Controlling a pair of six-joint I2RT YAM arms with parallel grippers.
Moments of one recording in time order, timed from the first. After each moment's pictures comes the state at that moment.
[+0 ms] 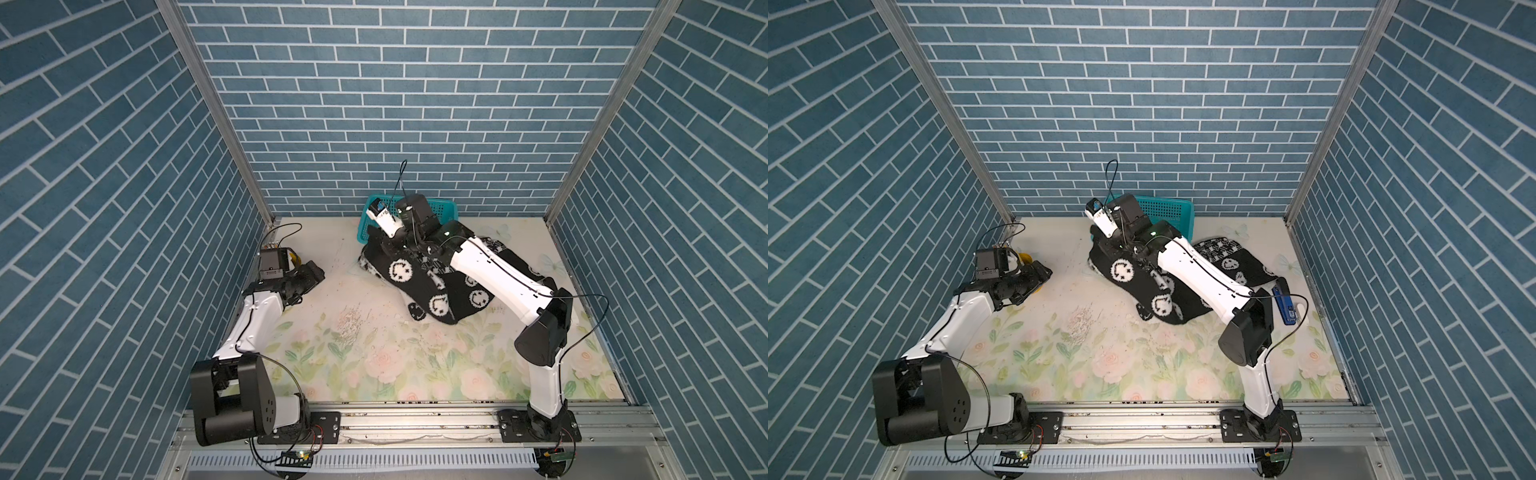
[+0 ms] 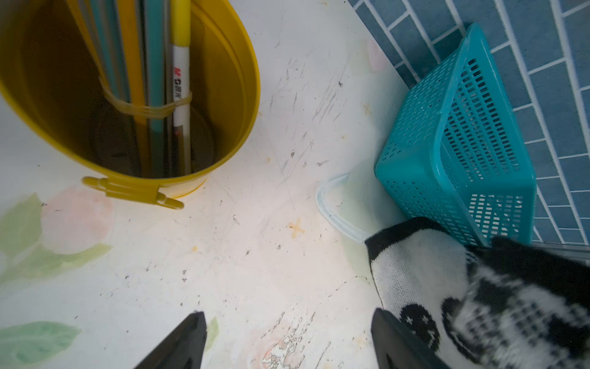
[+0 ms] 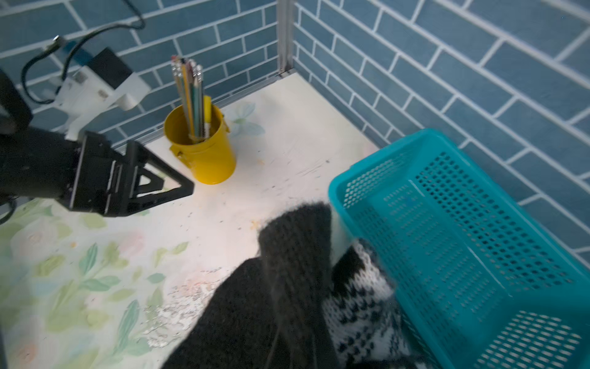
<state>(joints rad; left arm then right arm) 0.14 1.34 0.91 -0.43 0.28 -0.57 0.88 2.01 2.10 -0.72 -0.07 -0.15</state>
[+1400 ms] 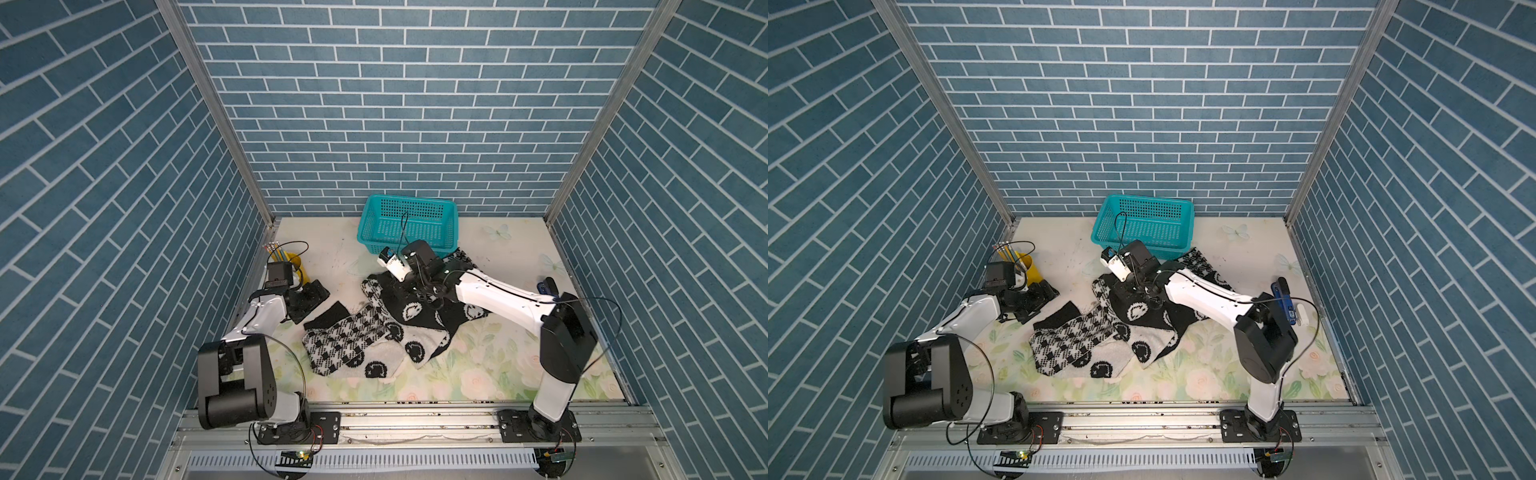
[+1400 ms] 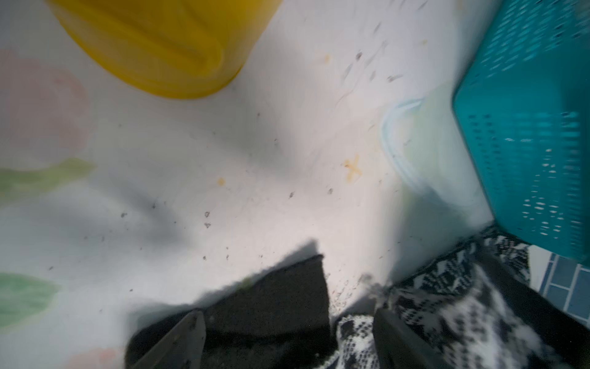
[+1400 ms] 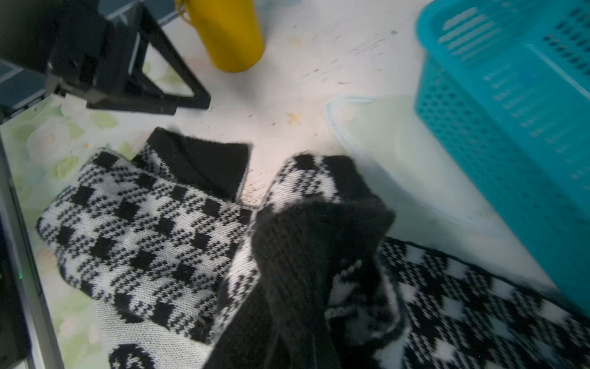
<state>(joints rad) 0.14 1.45 0.81 -0.46 0.35 -0.54 0.87 1.77 1.44 -0.46 -0.11 -0.04</state>
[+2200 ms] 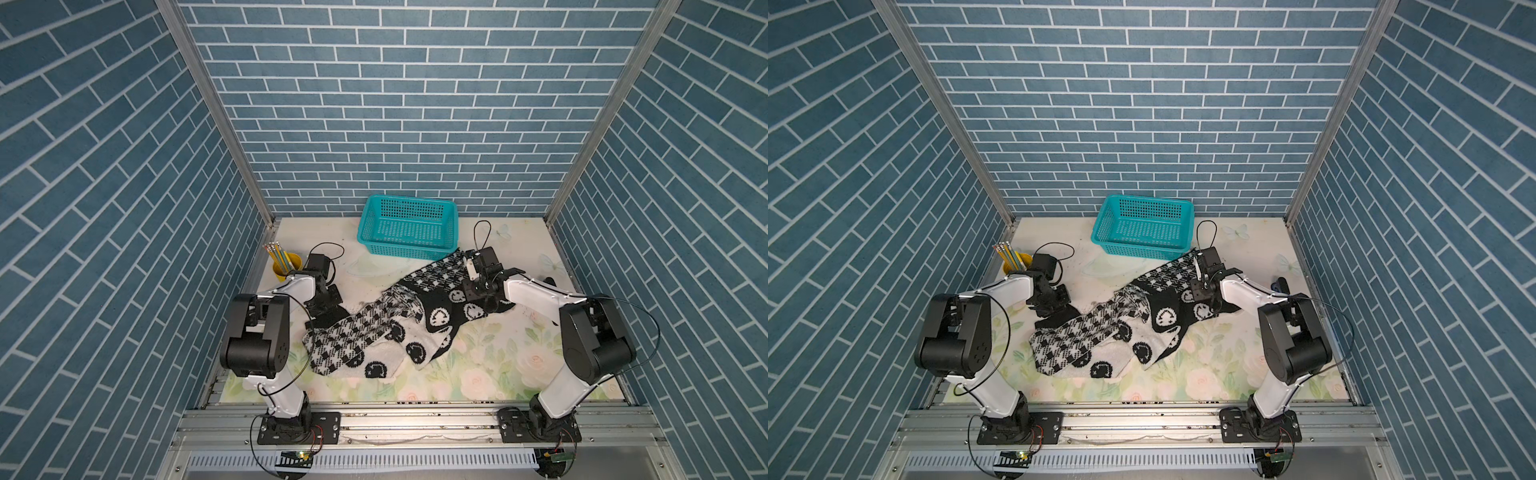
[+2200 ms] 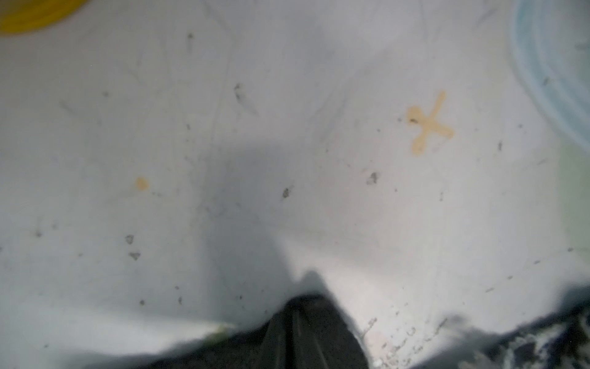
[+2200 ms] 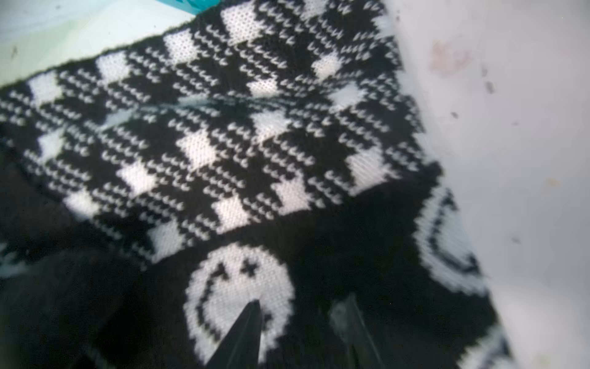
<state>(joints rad) -0.09 1.73 1.00 -0.58 0.06 -0.54 0.42 1.72 1.04 -0.36 0.03 0.11</state>
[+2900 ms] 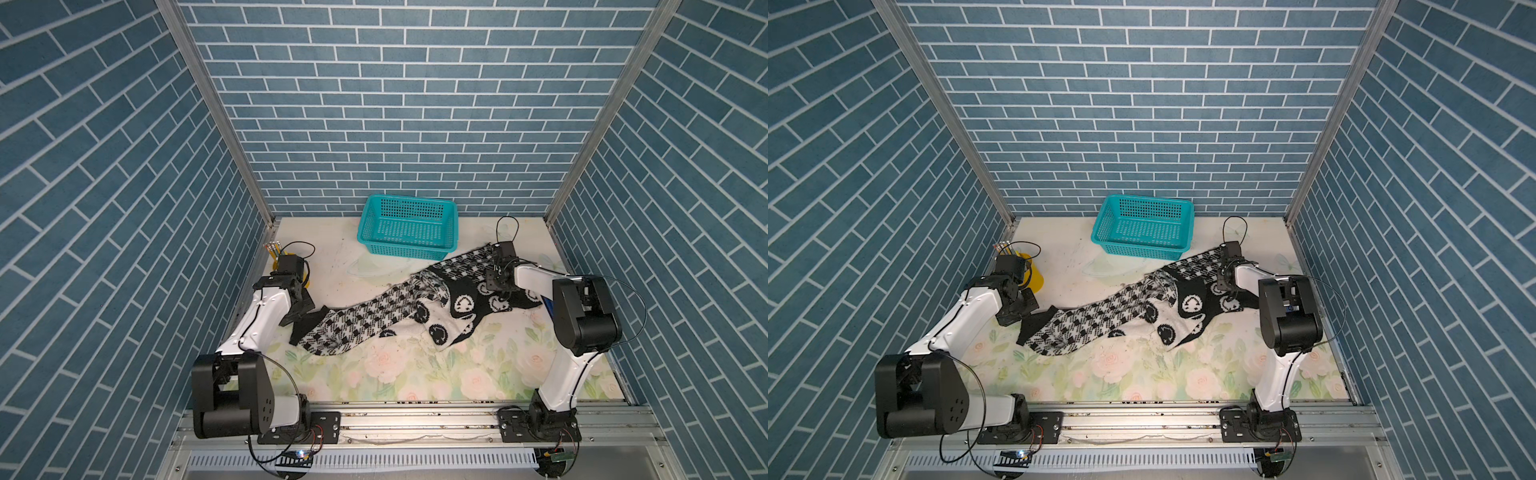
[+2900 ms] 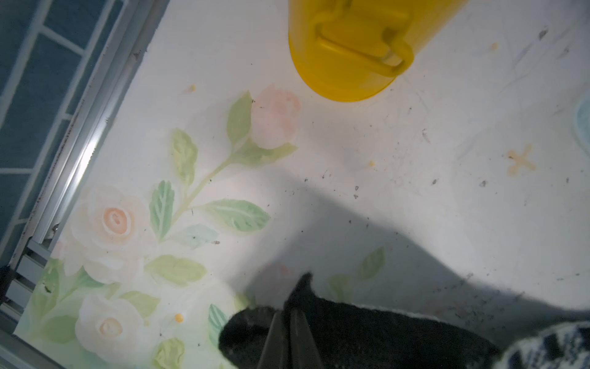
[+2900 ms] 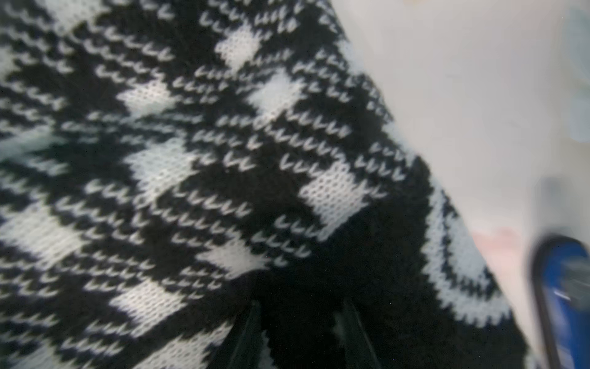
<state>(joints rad) 0.04 1.36 0.95 -0.87 -0.17 -0.51 0.18 1.87 1.13 -0.37 0.28 0.16</state>
